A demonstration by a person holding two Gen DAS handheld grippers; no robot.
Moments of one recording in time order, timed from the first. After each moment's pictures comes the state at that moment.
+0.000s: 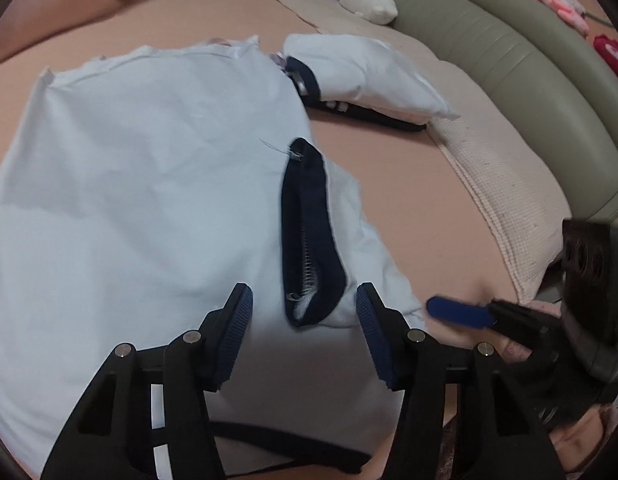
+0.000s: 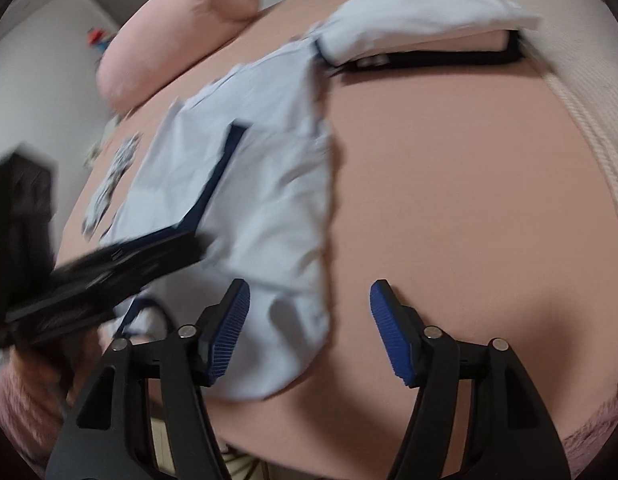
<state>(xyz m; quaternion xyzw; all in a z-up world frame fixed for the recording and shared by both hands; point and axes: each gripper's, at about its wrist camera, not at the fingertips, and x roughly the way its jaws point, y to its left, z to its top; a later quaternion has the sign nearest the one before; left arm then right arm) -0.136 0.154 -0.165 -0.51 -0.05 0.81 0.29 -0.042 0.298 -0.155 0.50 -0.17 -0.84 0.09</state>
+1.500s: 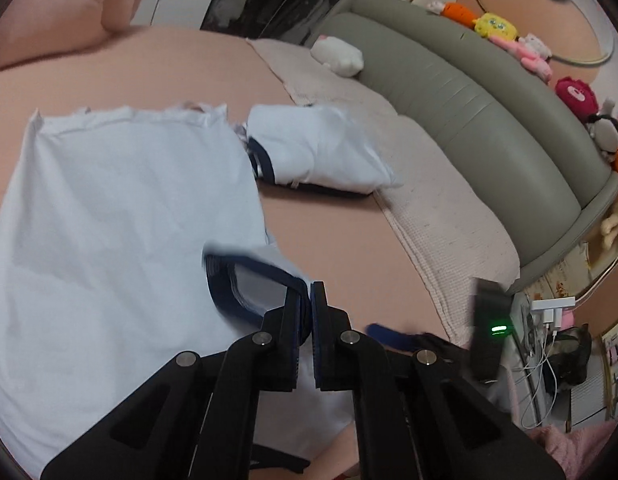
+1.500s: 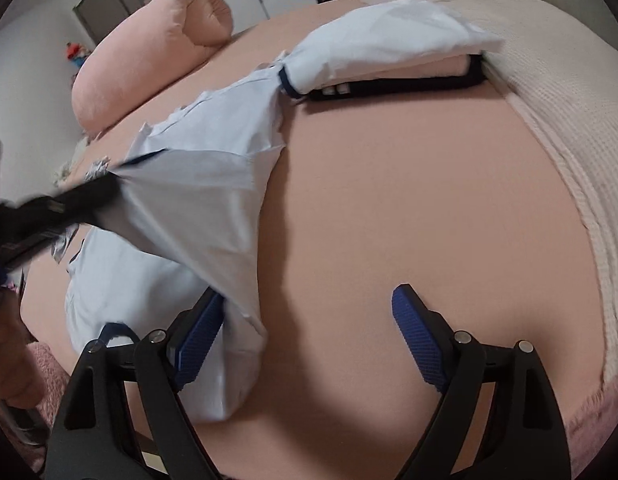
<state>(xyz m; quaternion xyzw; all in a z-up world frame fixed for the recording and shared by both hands) -0.133 0.140 -0.083 -0.44 -0.10 0.83 0.33 -0.057 0.307 -0.158 0.47 -0.15 -0.87 0.01</state>
